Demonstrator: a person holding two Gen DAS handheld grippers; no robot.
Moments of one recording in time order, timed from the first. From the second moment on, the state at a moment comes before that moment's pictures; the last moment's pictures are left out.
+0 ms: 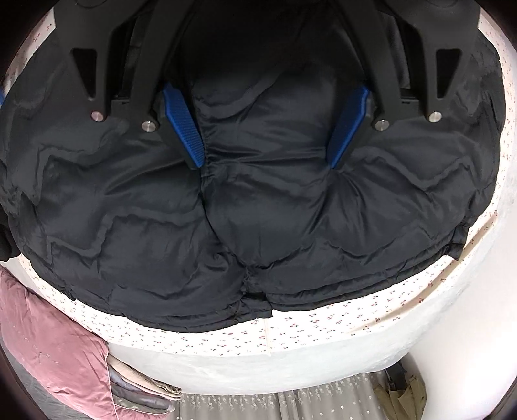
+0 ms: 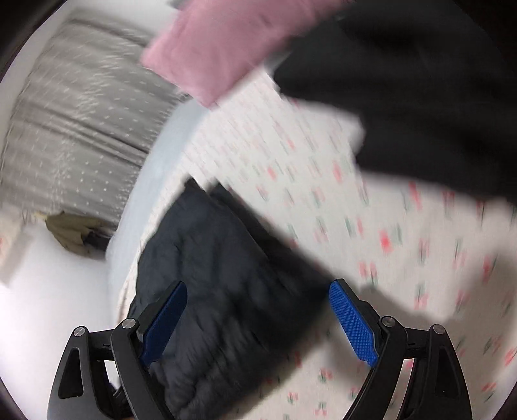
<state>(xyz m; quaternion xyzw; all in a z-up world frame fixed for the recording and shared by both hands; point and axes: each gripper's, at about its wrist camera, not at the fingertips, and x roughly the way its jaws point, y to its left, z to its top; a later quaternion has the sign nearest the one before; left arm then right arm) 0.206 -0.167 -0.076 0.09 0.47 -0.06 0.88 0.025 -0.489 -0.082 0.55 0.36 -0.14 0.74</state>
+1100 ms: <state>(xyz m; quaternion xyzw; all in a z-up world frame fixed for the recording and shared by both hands) 0.198 -0.152 -0.074 0.06 0.47 -0.10 0.88 0.063 -0.315 0.059 0.20 0.18 0.09 0.96</state>
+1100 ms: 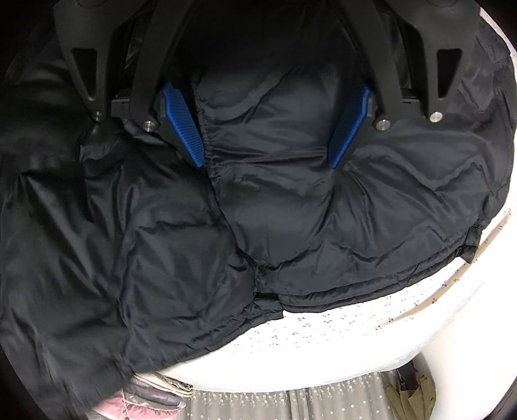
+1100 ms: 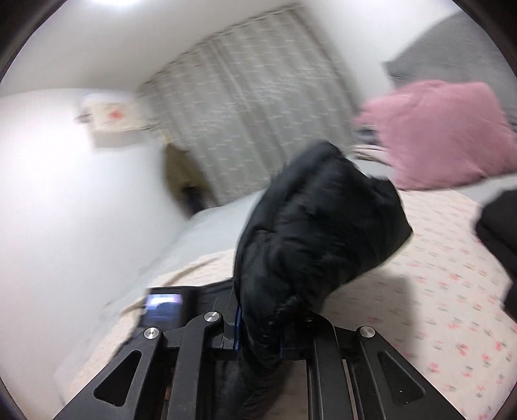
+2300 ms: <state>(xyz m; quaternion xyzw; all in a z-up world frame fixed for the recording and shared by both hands) 0.115 0.208 -0.021 -0.18 0.41 0.03 0.89 0.065 -0.010 0.022 -0.28 0.15 0.14 0.94</state>
